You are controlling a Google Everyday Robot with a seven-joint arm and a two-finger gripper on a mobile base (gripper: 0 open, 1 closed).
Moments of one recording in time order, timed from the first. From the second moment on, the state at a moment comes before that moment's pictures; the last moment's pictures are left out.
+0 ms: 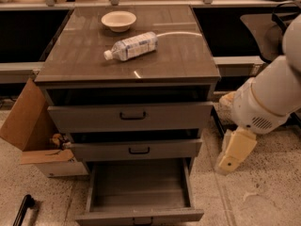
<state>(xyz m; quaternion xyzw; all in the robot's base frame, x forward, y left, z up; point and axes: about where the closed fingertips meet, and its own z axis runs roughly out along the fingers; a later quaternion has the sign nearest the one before) 0.412 -0.171 0.842 -0.59 0.79 0.07 0.16</state>
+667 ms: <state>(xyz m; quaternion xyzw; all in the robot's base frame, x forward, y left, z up) 0.375 -0.139 0.686 -0.61 0.76 0.13 0.17</state>
